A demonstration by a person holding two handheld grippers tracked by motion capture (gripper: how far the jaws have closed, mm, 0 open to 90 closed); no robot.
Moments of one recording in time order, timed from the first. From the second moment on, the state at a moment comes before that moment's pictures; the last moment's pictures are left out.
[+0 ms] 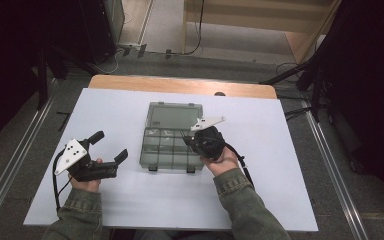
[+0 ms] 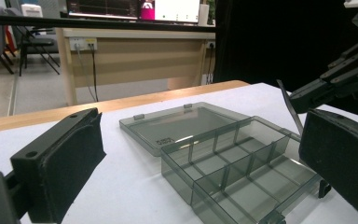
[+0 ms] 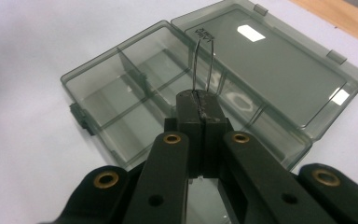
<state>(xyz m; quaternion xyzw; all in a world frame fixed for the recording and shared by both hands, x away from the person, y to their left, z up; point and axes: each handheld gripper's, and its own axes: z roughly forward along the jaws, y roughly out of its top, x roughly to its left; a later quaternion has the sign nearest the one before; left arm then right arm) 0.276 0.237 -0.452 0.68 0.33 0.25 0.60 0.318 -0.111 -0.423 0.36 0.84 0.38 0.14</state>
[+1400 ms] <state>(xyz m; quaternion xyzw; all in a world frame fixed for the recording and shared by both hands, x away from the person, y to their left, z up) 0.277 0.238 -0.452 0.68 0.33 0.25 0.61 0.351 -0.098 -0.431 0.37 0.84 0.34 0.18</state>
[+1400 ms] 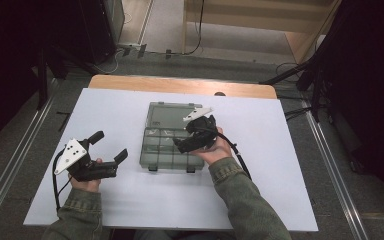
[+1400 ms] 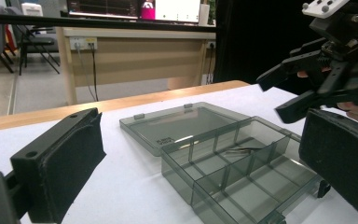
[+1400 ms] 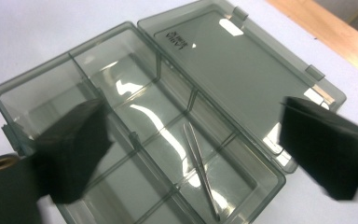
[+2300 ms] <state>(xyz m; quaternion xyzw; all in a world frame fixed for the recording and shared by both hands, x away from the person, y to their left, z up) 0.277 0.236 -0.452 0.68 0.33 0.25 0.60 0.316 -0.173 -0.432 0.44 0.79 0.39 0.17</state>
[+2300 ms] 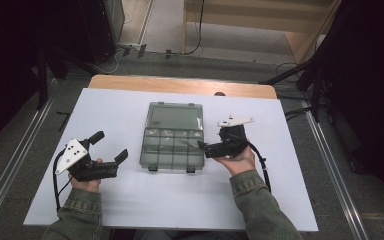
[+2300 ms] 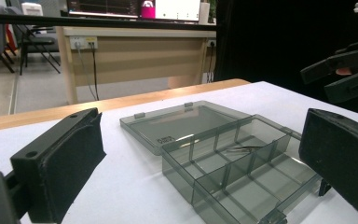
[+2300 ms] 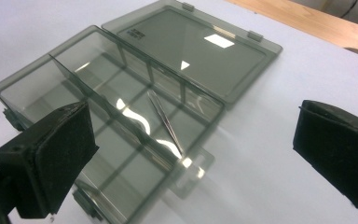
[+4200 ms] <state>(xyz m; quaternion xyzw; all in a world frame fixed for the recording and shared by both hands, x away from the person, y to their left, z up) 0.277 0.236 -0.453 0.68 0.33 0.25 0.60 0.202 -0.286 -0.492 0.45 0.66 0.56 0.22</state>
